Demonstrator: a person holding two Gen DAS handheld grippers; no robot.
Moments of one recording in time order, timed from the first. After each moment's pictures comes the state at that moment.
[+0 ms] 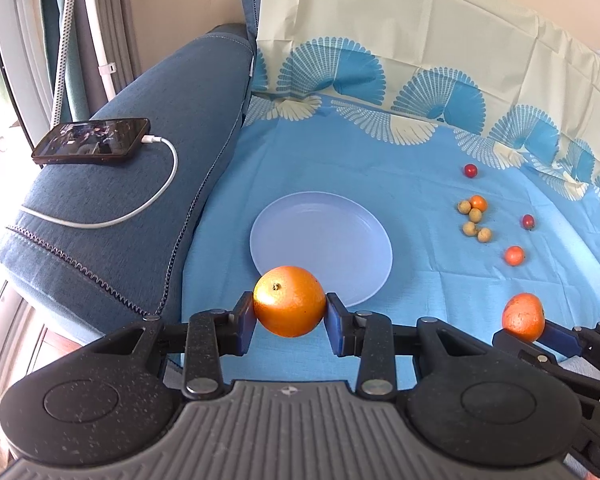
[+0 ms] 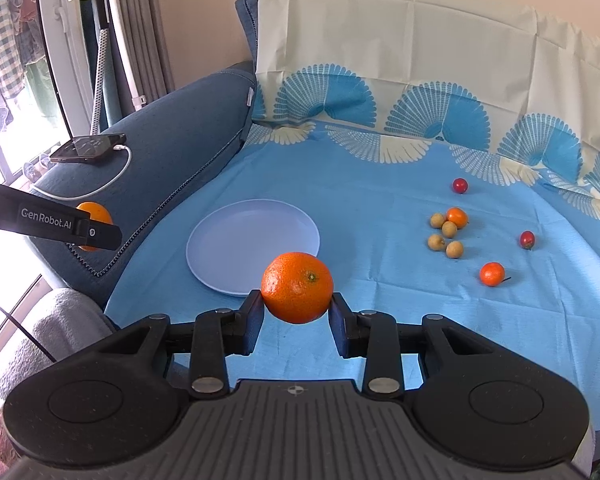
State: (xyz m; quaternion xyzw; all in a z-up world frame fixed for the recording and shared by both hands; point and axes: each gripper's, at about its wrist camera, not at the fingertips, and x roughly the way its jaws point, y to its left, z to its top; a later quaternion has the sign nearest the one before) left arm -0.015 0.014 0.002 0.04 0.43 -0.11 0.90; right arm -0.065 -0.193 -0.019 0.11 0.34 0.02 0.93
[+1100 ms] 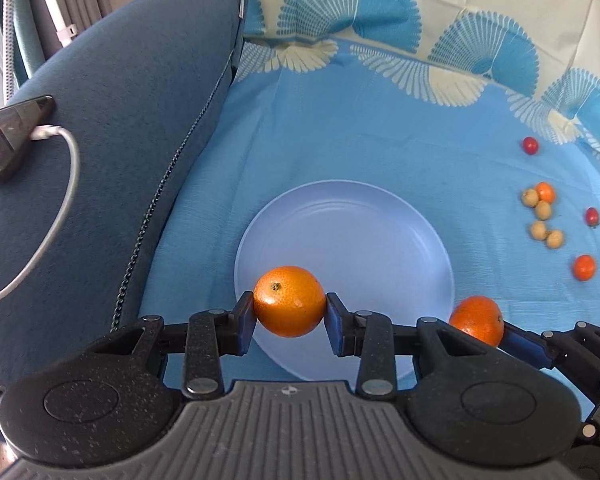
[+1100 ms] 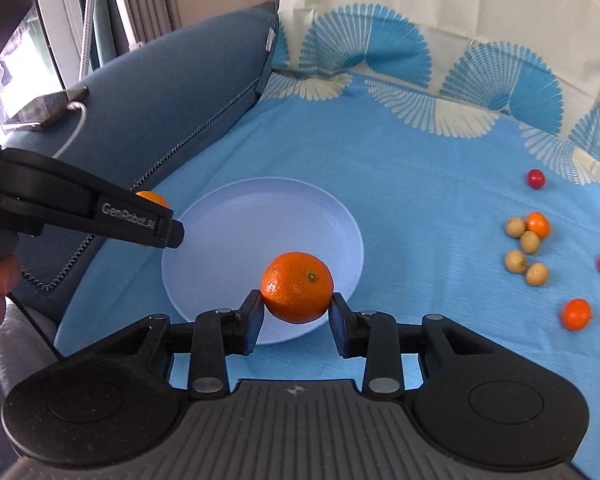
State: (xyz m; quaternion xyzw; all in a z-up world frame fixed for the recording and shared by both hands) left arm 0.133 -0.028 -0.096 0.08 0.50 -0.10 0.86; right arm 0.091 -0.162 -0.091 0.09 0.40 0.07 0.91
